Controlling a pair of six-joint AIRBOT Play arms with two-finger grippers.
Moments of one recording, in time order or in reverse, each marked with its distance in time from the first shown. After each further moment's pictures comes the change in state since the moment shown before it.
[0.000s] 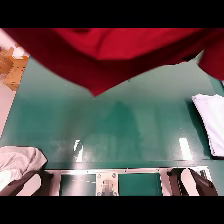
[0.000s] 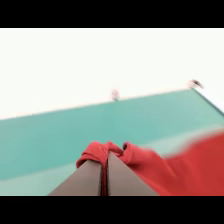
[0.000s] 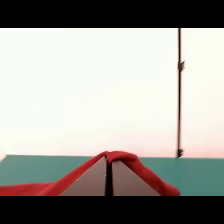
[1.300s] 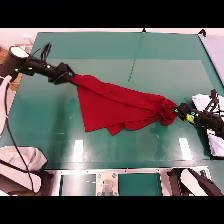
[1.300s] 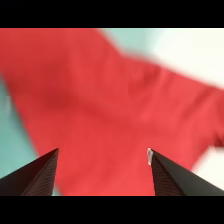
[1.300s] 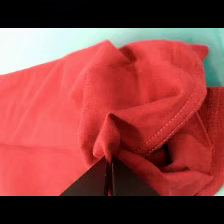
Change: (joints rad) left arm -0.257 -0.737 -0.446 0.022 -0.061 -0.036; right arm 0.109 -0.217 -1.239 0.061 -0.283 -0.209
